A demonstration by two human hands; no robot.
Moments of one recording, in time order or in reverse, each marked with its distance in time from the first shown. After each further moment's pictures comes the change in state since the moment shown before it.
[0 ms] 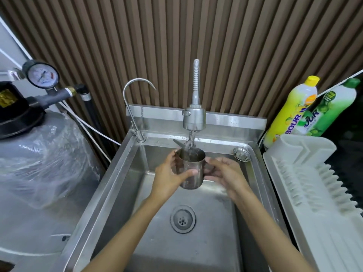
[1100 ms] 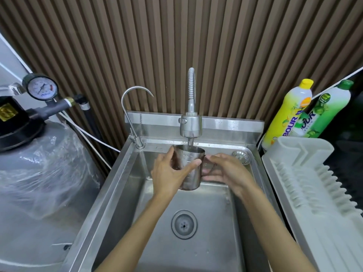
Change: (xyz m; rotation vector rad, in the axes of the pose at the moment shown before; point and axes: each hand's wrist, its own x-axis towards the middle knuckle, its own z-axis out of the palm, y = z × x) left_hand -0.004 0.047 0.002 0.276 0.186 -0.061; right_hand -0.015 -0.036 0.000 -0.001 -0.144 0.009
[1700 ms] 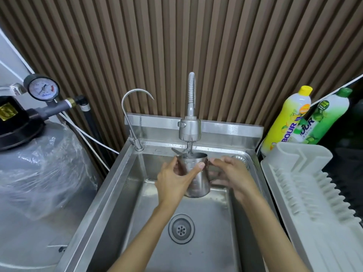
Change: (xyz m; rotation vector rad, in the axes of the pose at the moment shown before) left_hand -0.005 0.002 0.017 -0.031 0.051 -0.059; right_hand -0.001 -0.001 -0.006 -0.111 0.128 -0.092
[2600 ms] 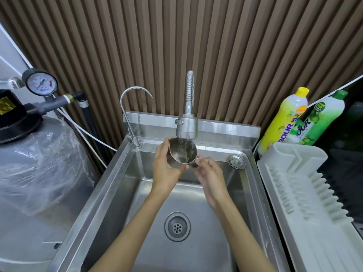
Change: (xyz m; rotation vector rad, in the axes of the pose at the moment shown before) left_hand 0.021 -0.007 -0.006 -0.276 -0.046 0.220; right_hand 0.006 0.036 0.038 0.349 -0.034 -0.101
